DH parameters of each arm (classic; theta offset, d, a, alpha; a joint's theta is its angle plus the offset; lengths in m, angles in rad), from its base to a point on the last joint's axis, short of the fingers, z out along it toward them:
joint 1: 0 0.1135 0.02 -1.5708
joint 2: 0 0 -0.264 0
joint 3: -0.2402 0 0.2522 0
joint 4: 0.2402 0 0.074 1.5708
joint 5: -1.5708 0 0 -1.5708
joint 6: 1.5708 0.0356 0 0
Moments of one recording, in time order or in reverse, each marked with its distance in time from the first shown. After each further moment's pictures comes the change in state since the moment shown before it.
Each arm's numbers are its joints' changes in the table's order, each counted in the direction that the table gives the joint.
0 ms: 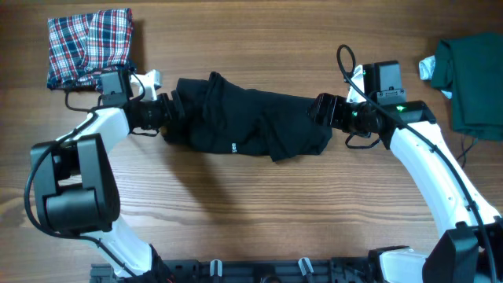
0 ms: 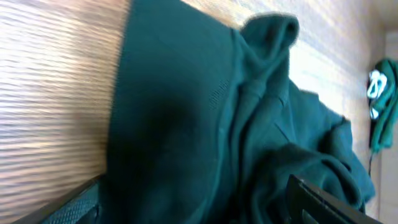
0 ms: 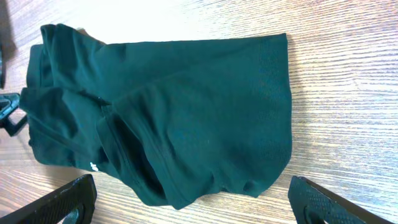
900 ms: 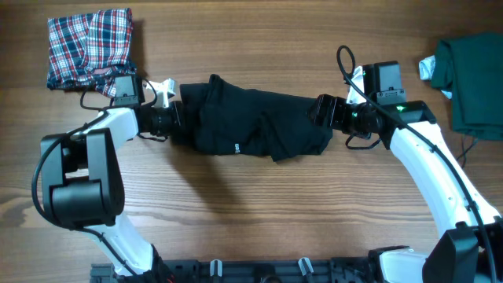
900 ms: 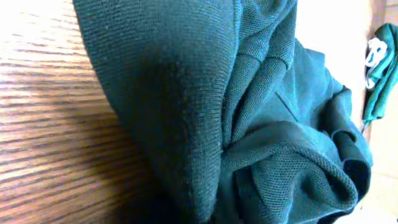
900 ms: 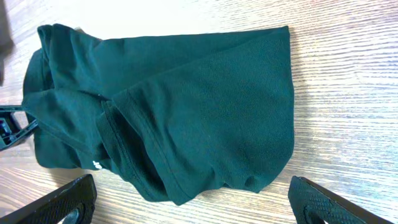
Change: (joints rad) left arm -0.043 0.038 0.008 0.047 -0.049 0.035; right arm 0.000 0.000 0.000 0.015 0.005 0.000
